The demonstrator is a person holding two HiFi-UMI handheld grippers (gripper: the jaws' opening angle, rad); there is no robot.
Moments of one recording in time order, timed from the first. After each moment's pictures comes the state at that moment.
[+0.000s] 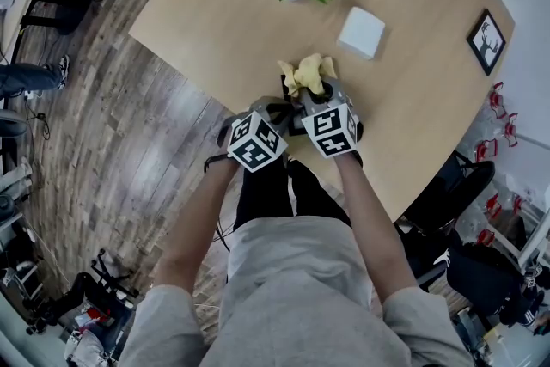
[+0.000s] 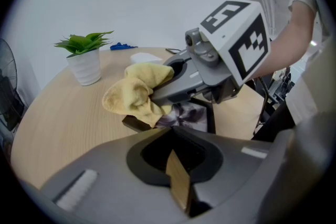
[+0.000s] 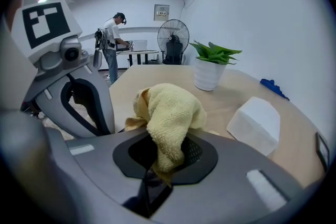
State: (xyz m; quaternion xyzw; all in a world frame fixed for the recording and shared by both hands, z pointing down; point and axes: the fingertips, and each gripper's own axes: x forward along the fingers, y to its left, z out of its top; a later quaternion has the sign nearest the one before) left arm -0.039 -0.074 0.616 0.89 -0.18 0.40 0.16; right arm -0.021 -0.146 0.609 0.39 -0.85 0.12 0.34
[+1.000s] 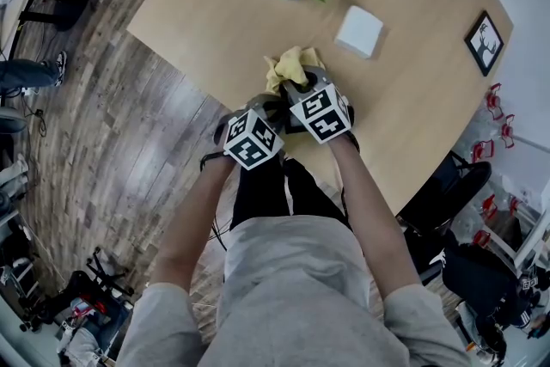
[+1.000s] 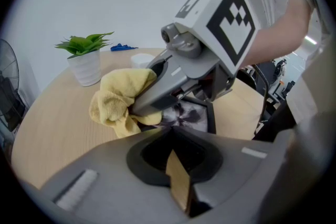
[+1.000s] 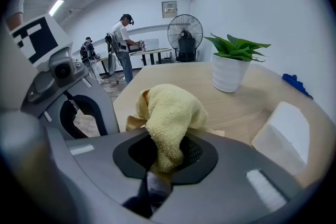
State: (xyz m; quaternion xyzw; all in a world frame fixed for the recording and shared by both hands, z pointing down) left arm -0.040 -0.073 0.617 0.89 -0.18 0.39 0.15; right arm -0.058 -0.151 0.610 0.30 -0.87 0.16 0.35
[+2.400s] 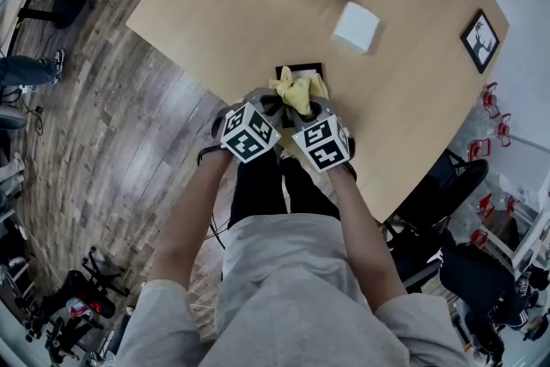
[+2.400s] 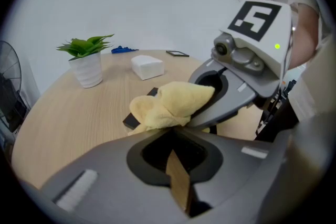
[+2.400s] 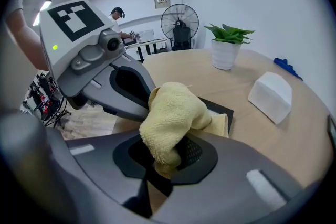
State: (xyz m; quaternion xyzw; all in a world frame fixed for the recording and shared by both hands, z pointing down) left arm -0.040 -0.074 0.617 0.89 -0.19 0.39 0.14; right arm -0.033 -0.070 0.618 0.32 -0.84 0.21 0.38
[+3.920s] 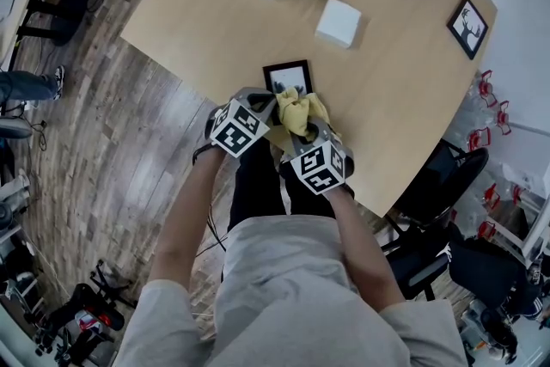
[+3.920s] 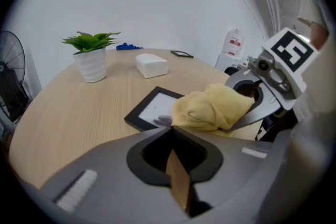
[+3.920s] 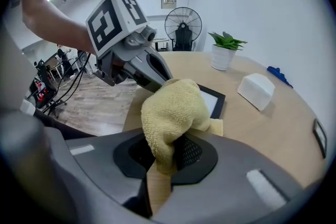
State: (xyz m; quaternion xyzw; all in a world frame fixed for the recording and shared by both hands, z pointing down) left arm -0.042 -0.077 0.616 0.88 -0.21 0.38 0.17; right arm -0.007 -0.013 0.614 0.33 -0.84 0.16 0.40
